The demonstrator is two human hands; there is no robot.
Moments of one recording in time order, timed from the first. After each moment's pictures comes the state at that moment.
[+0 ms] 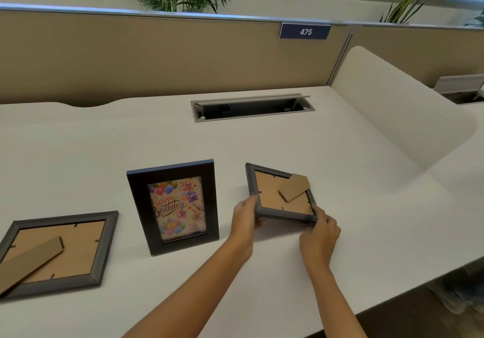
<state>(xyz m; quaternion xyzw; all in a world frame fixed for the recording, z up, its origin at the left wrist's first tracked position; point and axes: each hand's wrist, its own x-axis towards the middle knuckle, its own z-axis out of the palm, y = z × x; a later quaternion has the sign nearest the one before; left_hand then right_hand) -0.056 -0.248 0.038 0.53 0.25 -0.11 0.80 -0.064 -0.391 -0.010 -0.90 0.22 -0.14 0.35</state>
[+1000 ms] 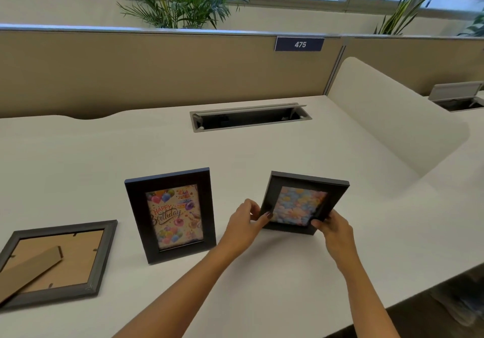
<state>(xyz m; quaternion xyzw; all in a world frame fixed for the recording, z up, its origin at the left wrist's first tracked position) -0.043 -0.234 0.009 0.84 -0.01 -0.06 0.54 -0.046 -0.451 0.010 -0.82 0.09 -0.04 0.57</state>
